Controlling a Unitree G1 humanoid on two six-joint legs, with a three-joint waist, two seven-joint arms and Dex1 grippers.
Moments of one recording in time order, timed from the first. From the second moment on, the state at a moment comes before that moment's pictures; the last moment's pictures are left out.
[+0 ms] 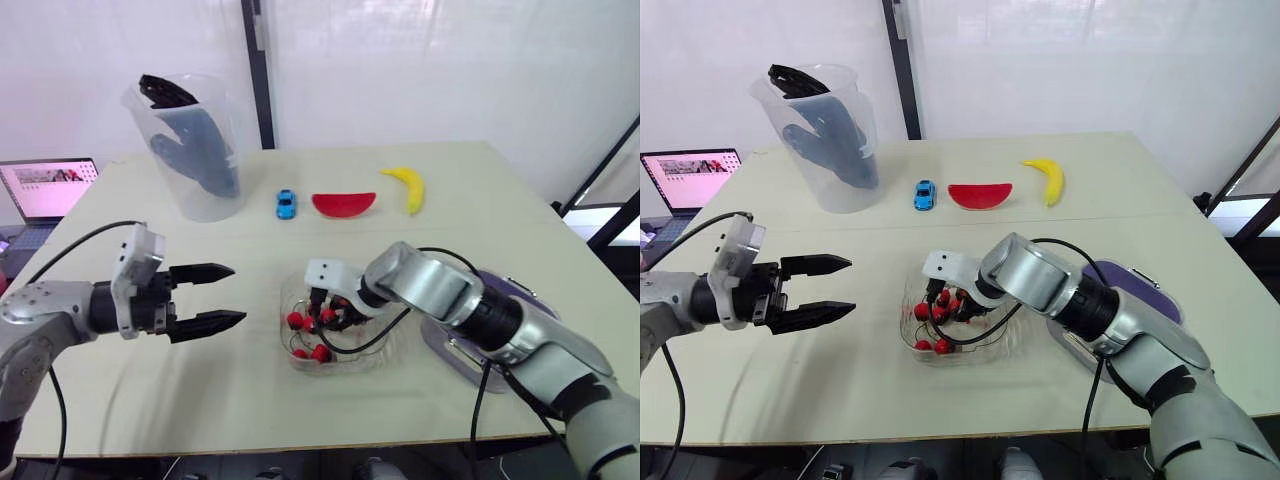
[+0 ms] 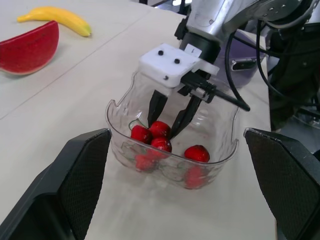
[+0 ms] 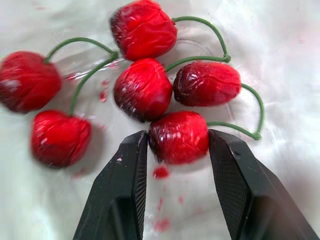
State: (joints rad) left arm -0.25 0.93 0.32 -0.37 -0.86 0.72 -1.10; right arm -1.10 -0.61 0.76 -0.18 0.28 1.23 0.88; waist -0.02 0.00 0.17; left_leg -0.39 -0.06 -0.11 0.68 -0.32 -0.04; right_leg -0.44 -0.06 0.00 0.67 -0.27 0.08
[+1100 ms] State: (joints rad) left arm -0.33 0.89 0.29 -0.30 -0.91 0.76 -1.08; right arm -1.02 -0.54 0.77 -0.10 0.17 1.18 0.84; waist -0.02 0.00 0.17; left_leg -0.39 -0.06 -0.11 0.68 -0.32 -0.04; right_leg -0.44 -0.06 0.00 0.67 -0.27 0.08
